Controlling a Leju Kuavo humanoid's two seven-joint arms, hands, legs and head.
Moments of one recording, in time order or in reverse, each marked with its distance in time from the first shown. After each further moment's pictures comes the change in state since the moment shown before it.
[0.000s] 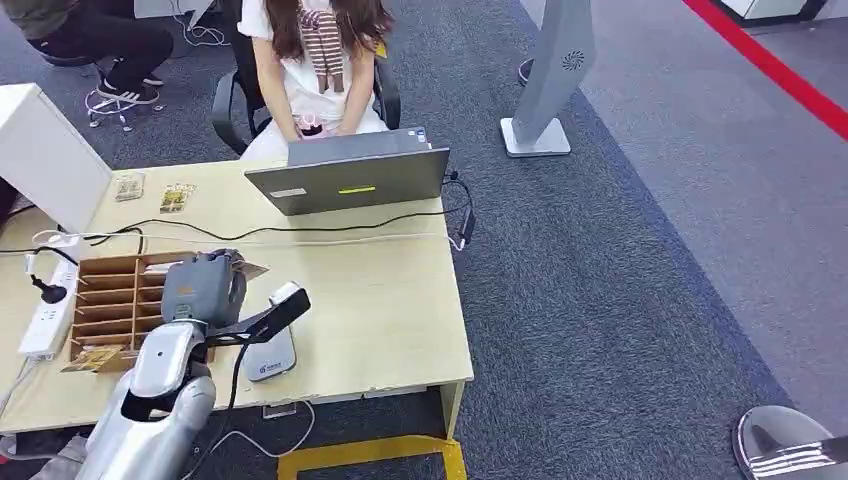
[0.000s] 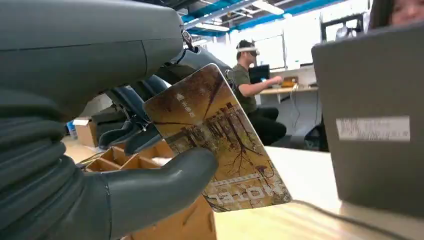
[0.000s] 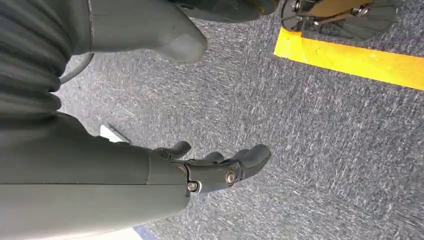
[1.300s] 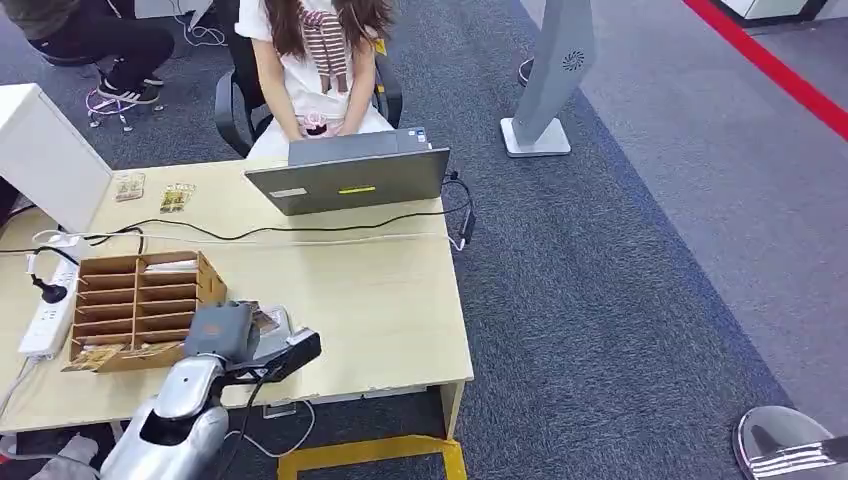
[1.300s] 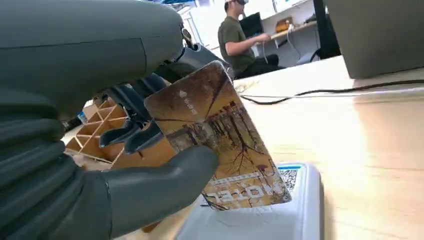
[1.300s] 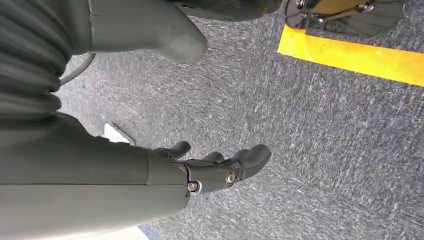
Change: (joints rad) left arm 0.049 0.017 -0.064 0.123 0.023 -0.087 0.071; right arm -0.001 0.007 -0.024 0.000 0.037 -0.001 0.020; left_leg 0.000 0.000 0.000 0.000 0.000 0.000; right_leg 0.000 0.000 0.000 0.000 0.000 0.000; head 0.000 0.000
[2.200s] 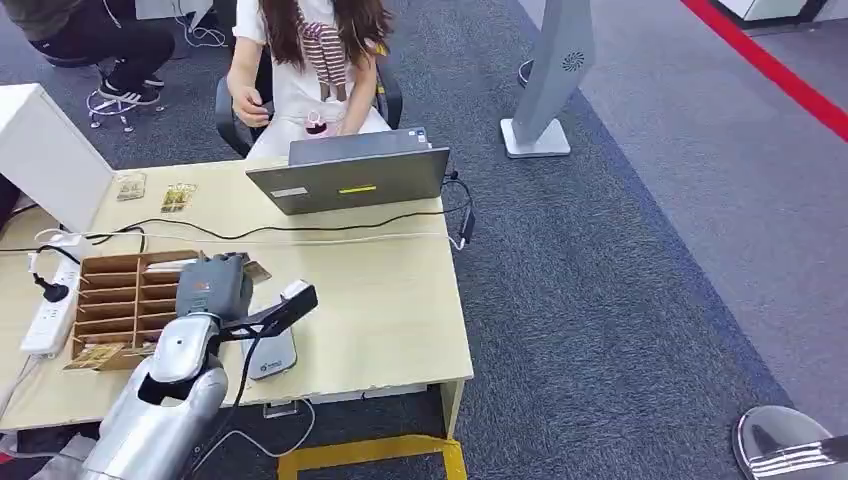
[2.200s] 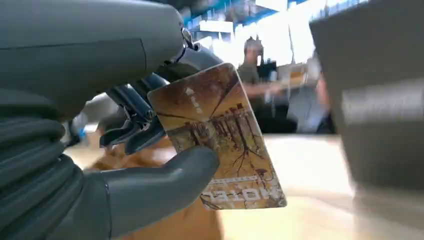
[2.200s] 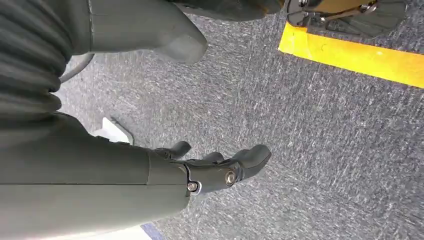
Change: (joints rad) left arm -0.152 -0.017 -0.020 0.014 -0.022 0.149 0.018; right arm 0.001 0.000 -0.010 0.000 0.042 0.006 -0.006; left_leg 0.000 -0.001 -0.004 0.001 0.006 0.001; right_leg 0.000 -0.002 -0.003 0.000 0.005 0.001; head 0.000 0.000
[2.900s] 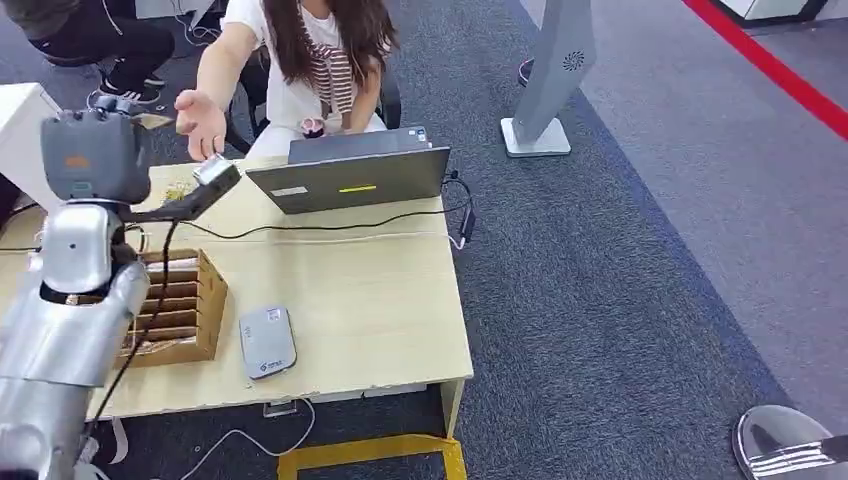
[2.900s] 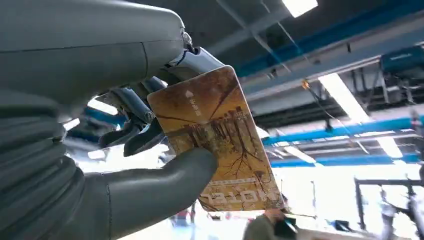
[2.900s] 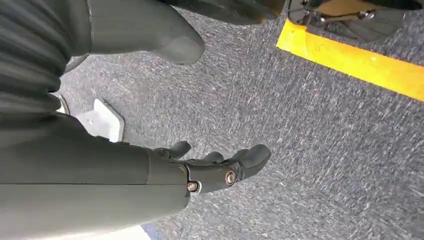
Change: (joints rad) left arm -0.371 0.082 0.115 0.143 -0.187 0.270 -0.085; right arm -0.007 -0.007 0.002 0.000 0.086 0.047 -0.014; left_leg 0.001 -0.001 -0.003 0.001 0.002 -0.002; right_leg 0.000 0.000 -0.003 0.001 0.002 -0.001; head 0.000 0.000
